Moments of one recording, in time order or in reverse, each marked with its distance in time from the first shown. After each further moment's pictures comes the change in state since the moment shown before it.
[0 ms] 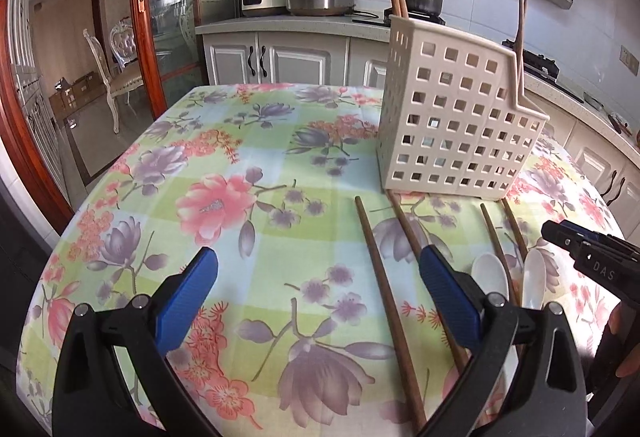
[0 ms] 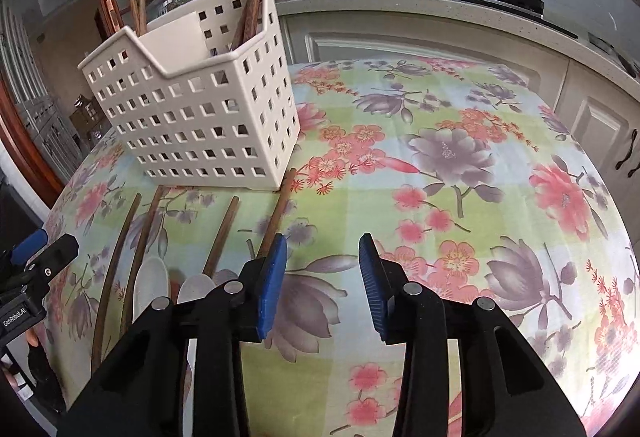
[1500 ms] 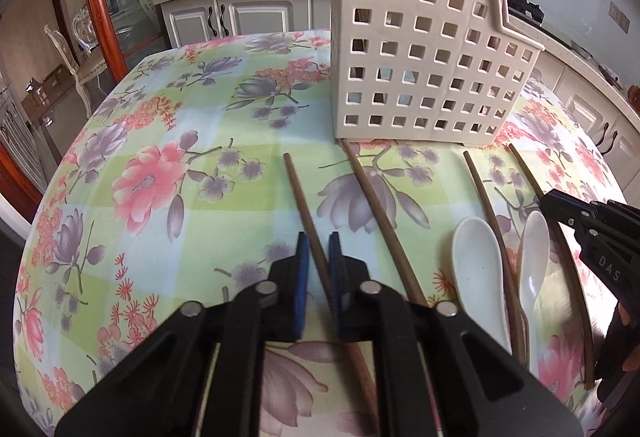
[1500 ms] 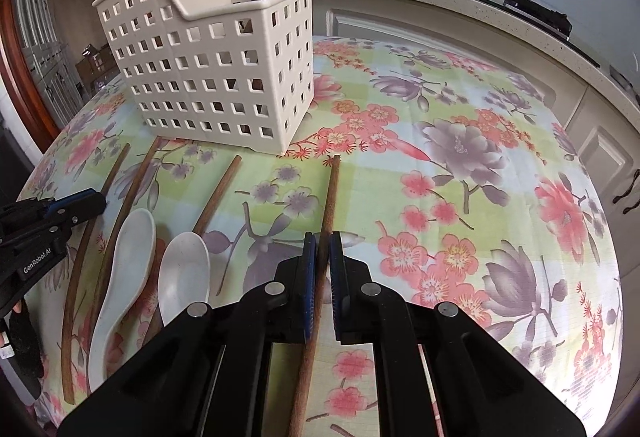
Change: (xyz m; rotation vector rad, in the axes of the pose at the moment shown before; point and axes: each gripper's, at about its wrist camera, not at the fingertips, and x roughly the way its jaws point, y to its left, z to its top) left arm 0.041 -0.033 -0.001 0.093 0.185 -0.069; right arm 0.006 0.008 -0.006 -0.147 0.070 -0.038
